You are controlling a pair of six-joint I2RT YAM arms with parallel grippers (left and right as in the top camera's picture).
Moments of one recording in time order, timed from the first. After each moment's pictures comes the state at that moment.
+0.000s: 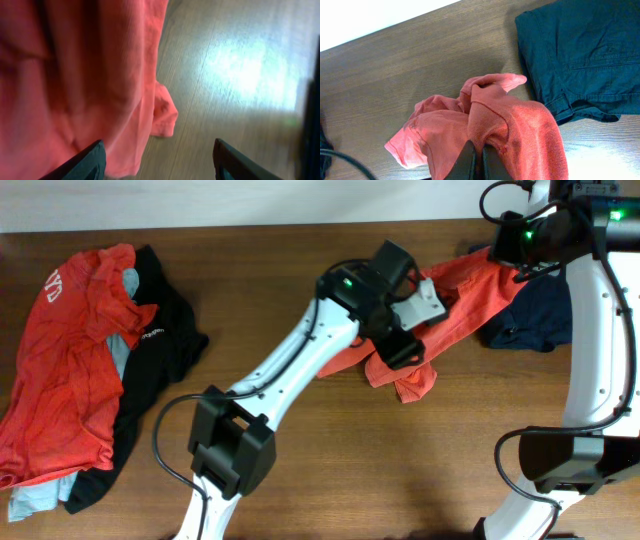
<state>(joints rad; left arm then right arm) -0.72 2.21 2.11 -1.01 0.42 0.37 -0.08 1.94 2.30 -1.38 -0.13 0.22</state>
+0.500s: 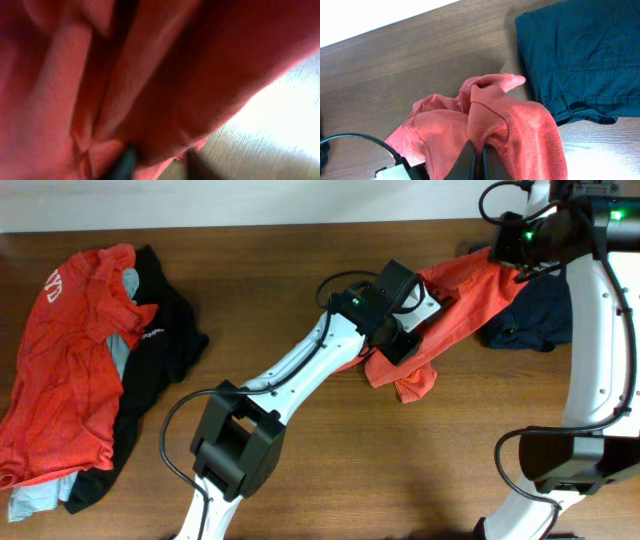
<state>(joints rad) -0.73 2.21 1.95 -0.78 0.30 0.14 -0.09 1.94 2.30 -1.38 -0.13 0.20</state>
